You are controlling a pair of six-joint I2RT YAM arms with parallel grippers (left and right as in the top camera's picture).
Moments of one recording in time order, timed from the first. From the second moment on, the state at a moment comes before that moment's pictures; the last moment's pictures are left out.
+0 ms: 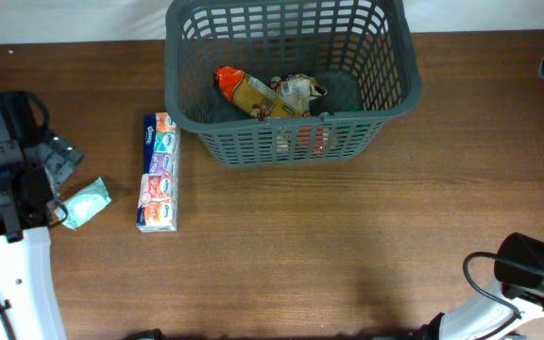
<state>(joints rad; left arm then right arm) 0.24 1.30 1.66 -1.37 -0.36 -0.61 -0.40 1.90 2.62 -1.62 0.37 0.11</state>
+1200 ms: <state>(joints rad) 0.17 1.69 1.66 -1.26 0.12 0.02 -0.40 1.90 2.62 -1.62 0.36 0.11</state>
